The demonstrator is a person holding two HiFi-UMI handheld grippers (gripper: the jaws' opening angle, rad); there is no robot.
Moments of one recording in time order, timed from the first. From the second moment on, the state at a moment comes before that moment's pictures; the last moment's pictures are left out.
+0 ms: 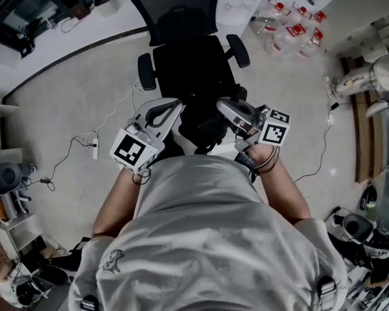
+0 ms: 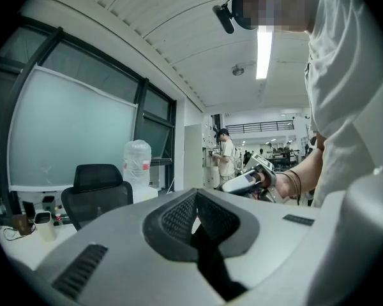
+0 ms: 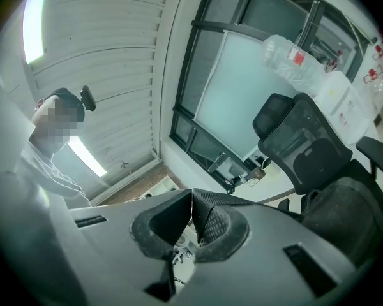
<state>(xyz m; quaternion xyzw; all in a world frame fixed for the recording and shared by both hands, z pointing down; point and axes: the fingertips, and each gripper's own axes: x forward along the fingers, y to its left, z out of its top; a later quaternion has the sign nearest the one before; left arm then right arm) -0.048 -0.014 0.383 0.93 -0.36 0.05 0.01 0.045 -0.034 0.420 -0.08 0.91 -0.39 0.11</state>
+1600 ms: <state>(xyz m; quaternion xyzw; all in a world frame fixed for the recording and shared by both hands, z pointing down) -0.161 0.189 0.382 0.95 -0.31 0.05 0.02 -0.020 0.146 0.385 -0.17 0.90 -0.36 0.16</state>
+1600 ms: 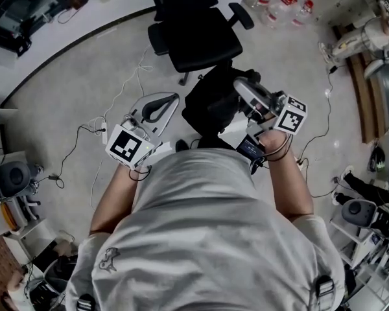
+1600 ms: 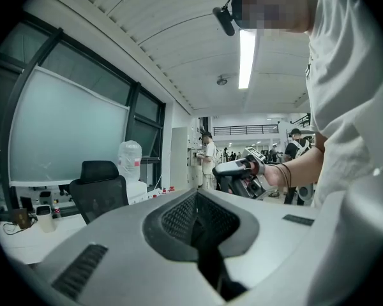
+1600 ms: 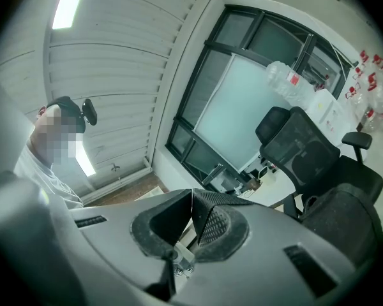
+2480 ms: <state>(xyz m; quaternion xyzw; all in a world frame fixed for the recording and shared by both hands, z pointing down) -0.098 0.267 0.396 0.94 -0.35 0.05 0.04 0.033 0.256 0.405 -0.12 0.90 -0.39 0.13</state>
